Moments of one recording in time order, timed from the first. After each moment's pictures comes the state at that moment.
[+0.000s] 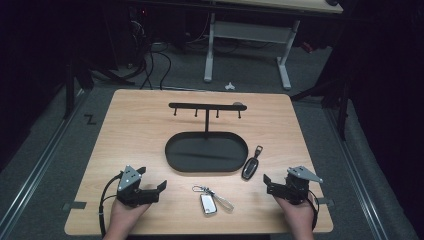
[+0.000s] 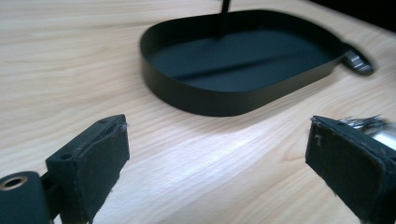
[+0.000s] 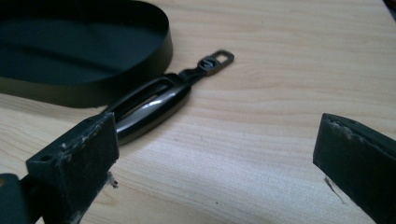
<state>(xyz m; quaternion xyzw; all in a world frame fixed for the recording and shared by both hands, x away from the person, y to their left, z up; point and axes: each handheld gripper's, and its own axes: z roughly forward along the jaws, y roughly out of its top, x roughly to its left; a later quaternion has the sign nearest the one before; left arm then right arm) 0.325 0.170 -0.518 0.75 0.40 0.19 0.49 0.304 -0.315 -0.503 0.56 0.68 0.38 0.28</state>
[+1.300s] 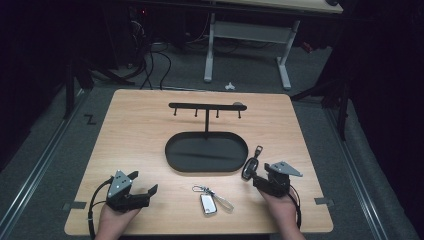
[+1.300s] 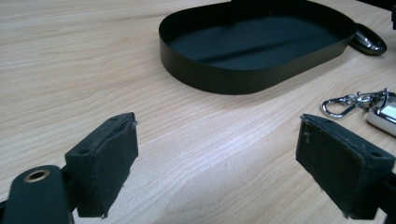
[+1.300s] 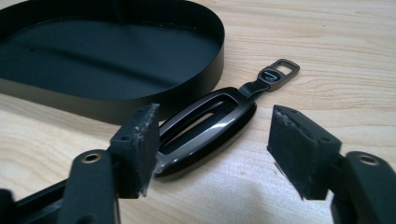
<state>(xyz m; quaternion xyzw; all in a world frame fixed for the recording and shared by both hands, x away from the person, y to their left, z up) 0.310 0.197 -0.521 0.76 0.40 0.20 0.48 0.329 -0.273 -0.517 0.54 0.70 0.40 0.26</state>
